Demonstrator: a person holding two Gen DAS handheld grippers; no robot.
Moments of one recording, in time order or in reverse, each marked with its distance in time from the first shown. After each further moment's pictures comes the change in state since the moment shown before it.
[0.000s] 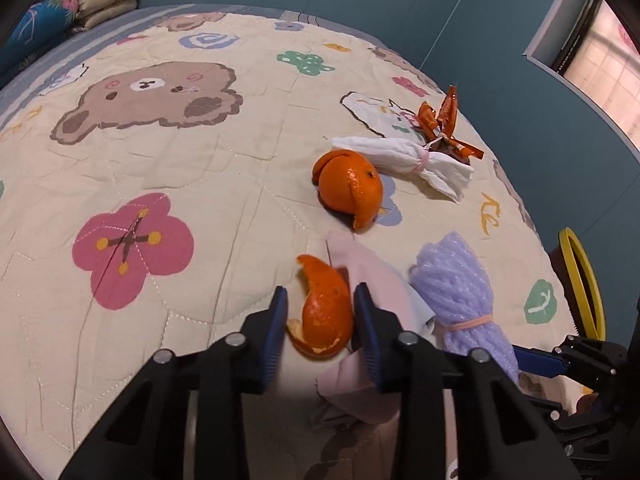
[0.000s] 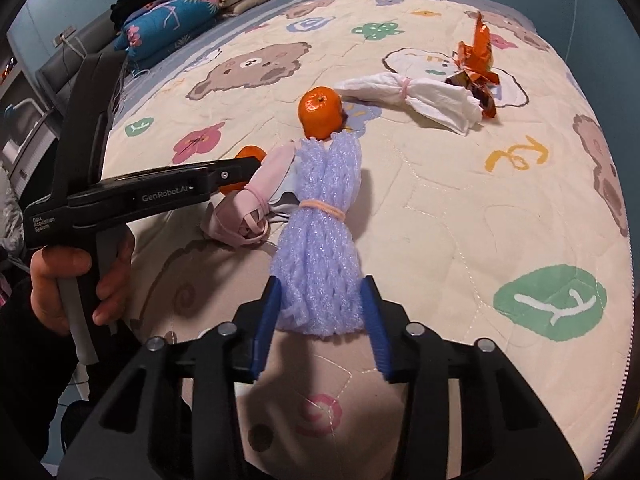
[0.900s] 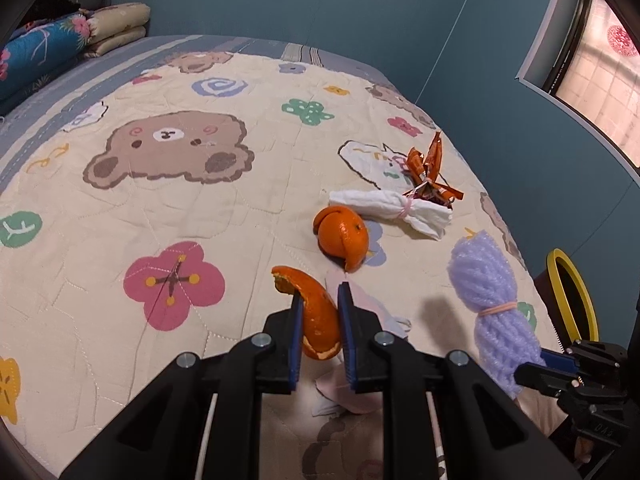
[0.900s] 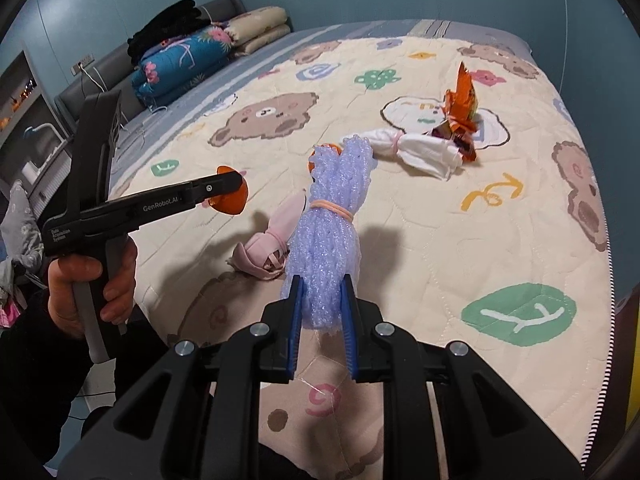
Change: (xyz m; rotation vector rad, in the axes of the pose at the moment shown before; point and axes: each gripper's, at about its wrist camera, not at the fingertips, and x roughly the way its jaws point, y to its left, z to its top) left arm -0.054 -0.008 0.015 0.011 -0.106 0.031; right arm -0.059 -0.010 0.001 0.025 -0.150 0.058
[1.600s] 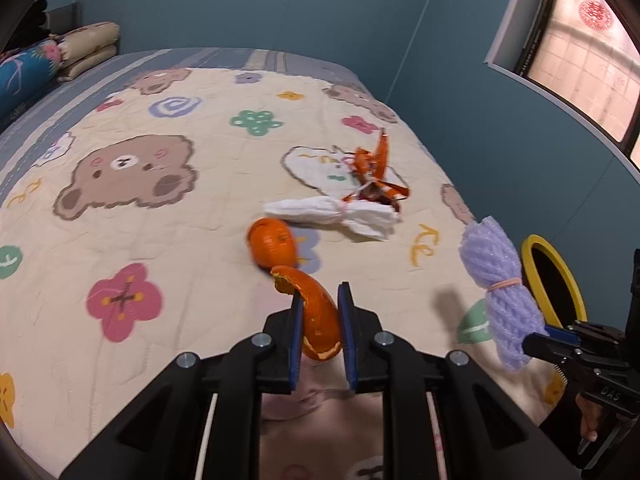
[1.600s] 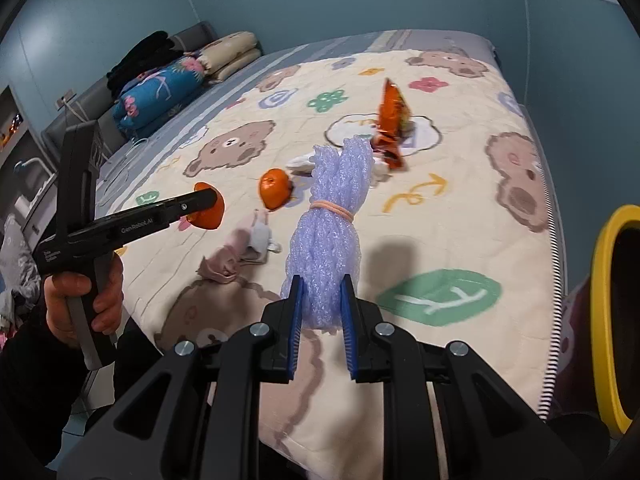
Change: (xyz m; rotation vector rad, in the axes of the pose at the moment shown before) left arm -0.004 -0.062 0.008 0.085 0.002 -0.055; right arm -0.055 -0.057 -0.014 0.098 -0.065 -0.049
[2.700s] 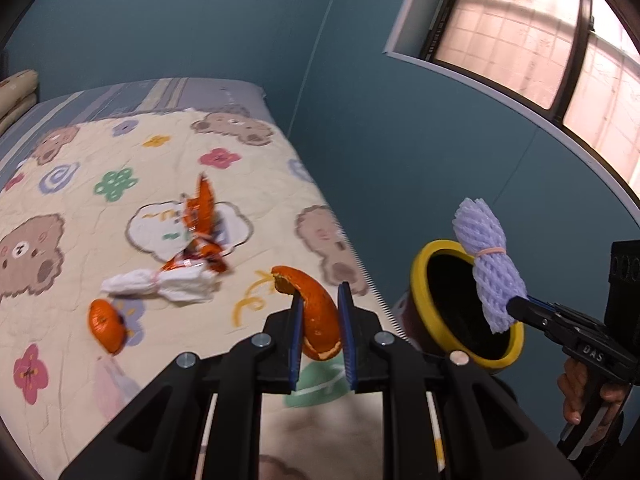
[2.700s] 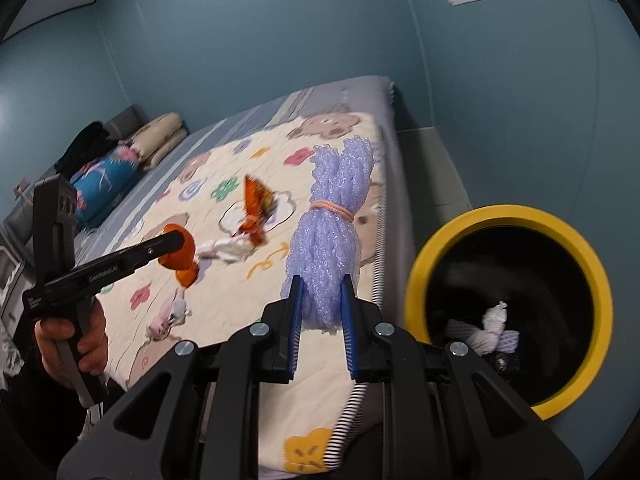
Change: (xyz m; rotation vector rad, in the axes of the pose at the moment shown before) left arm 0.007 -0.166 0.043 0.171 -0.030 -0.209; right arm -0.142 -0.127 -0.007 0.222 -0.237 -0.192
